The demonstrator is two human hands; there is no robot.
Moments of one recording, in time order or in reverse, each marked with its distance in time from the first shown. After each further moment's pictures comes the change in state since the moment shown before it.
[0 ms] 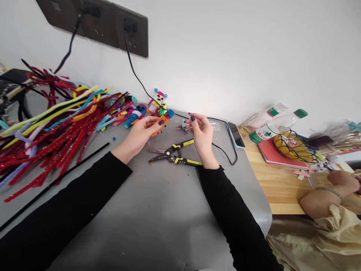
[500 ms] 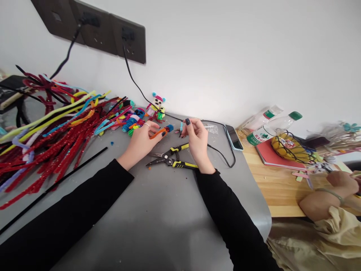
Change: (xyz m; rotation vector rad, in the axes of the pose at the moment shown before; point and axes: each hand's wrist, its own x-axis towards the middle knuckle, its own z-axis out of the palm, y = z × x) left_hand -0.003 -0.006 0.006 0.475 0.055 0.219; right_hand -0.011 -0.018 0.010 0.070 -0.061 -0.020
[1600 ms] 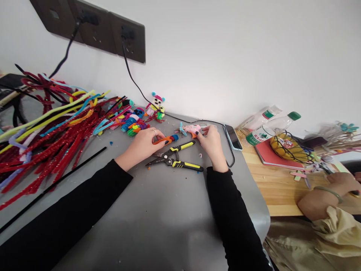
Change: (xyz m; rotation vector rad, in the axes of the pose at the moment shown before) left_hand -0.001 0.000 -0.001 0.238 -0.173 0.168; right_hand 0.014 0.018 -0.068 -1.012 0.098 0.237
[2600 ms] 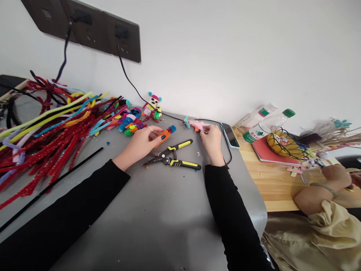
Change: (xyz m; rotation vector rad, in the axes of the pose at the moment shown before) left_hand -0.002 -0.001 0.003 -0.247 0.019 -0.102; right_hand 0.011 0.014 -0.001 0.024 0.125 -0.014
